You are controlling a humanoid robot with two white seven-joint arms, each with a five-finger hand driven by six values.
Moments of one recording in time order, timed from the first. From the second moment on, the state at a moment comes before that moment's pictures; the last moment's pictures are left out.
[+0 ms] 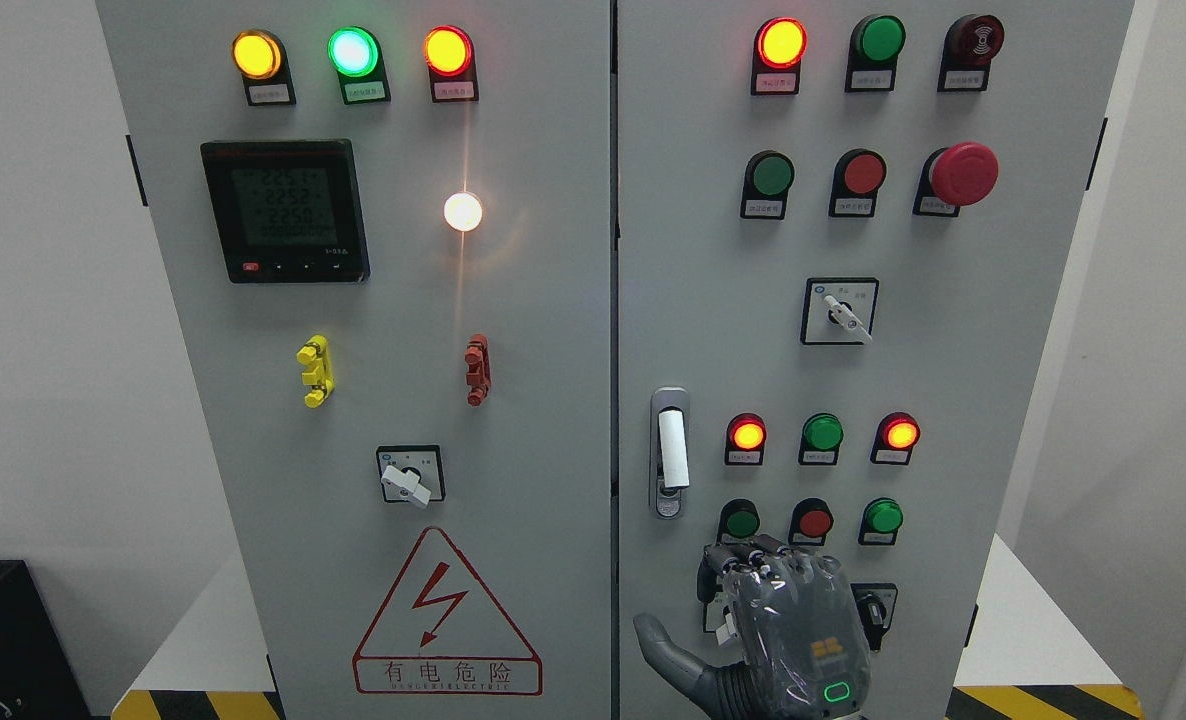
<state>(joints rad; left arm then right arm) 0.00 -0.11 -0.13 0.00 0.16 -0.11 0.00 -0.24 0.08 0.23 -1.83 1.36 0.00 -0.19</state>
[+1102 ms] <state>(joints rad) 0.00 -0.11 -0.13 0.00 0.16 -0.11 0.00 -0.35 0.09 0.26 -1.83 1.43 0.10 -0.15</state>
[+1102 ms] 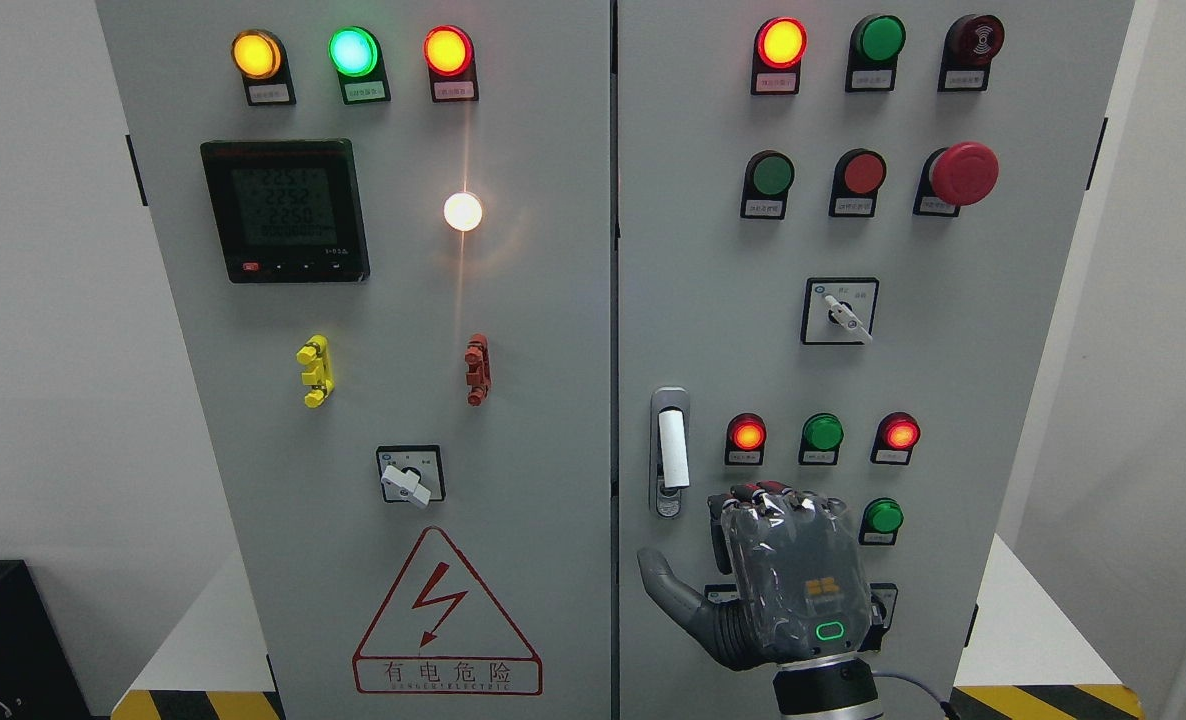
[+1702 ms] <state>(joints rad) 0.00 -0.11 -0.13 0.00 0.16 -0.11 0.00 -0.39 0.11 0.28 -1.81 1.44 0.13 -0.13</state>
